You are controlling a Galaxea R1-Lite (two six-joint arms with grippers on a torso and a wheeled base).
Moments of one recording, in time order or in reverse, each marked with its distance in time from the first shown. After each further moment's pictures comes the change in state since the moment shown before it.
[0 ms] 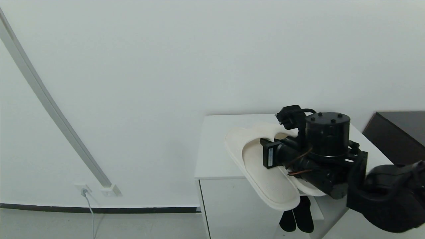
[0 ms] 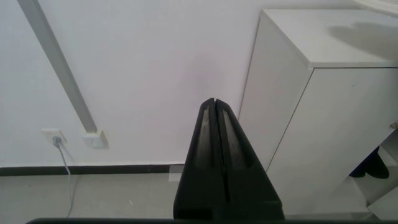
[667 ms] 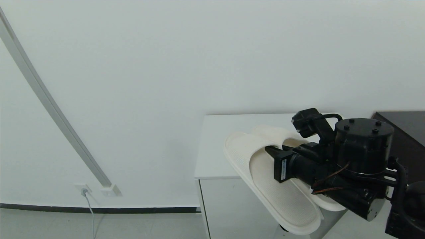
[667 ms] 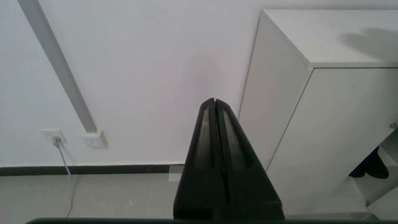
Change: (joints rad) left arm 0.000 0.000 0.000 0.000 -0.001 -0.001; right arm 0.047 -0.127 0.129 -0.029 0.041 -0.007
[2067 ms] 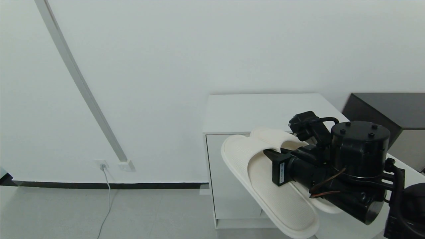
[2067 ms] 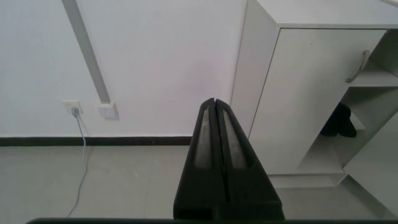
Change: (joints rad) left arm 0.000 0.000 0.000 0.000 -0.001 -0.001; right arm 0.020 0.004 0.008 0.001 -0.007 -0.001
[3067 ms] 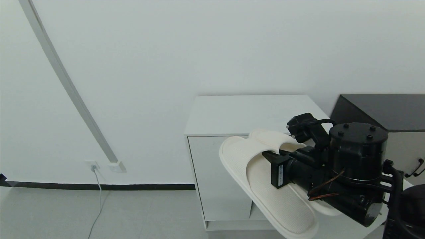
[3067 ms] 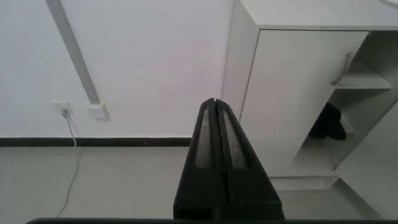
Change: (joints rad) left arm 0.000 0.000 0.000 0.000 0.001 0.000; right arm 0.003 0.005 0.002 -0.003 -0.001 0.000
